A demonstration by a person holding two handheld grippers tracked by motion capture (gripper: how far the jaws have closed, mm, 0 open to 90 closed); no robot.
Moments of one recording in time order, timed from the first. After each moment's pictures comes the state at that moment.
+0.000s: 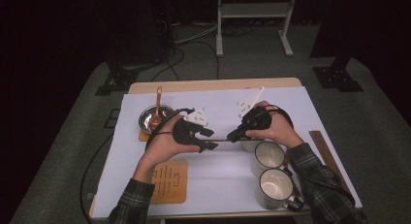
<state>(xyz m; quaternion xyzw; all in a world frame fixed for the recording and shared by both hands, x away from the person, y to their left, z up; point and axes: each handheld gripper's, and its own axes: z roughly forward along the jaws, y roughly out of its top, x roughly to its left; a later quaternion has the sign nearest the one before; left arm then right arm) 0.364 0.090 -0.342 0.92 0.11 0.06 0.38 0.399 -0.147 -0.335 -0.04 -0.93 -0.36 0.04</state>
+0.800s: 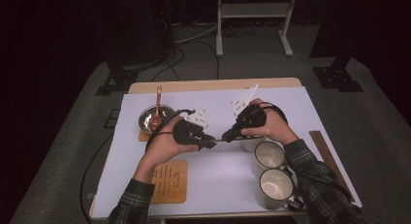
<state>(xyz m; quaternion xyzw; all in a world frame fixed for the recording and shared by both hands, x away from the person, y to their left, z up) 0.366 0.090 -0.345 0.92 0.10 0.04 0.37 0.403 -0.133 -0.330 0.00 -0.93 -0.37 0.06</state>
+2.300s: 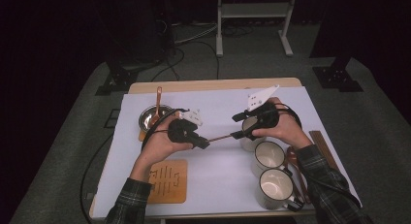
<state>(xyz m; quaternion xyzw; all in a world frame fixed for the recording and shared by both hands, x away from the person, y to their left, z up) 0.372 0.107 -0.346 0.93 0.13 0.00 0.35 0.399 -0.168 -0.331 -0.08 -0.90 -0.43 -0.04</state>
